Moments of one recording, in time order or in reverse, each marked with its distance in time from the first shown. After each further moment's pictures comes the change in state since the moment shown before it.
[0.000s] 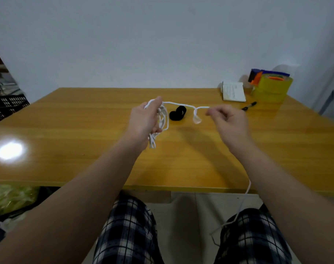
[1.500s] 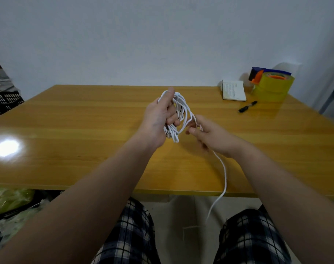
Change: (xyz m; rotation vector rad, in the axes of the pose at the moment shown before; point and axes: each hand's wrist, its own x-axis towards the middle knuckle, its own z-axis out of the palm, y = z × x) left_hand 0.002 0.002 0.036 -0.451 -0.227 -0.102; right_hand 0.003 0.000 0.018 0.002 -0.640 0.225
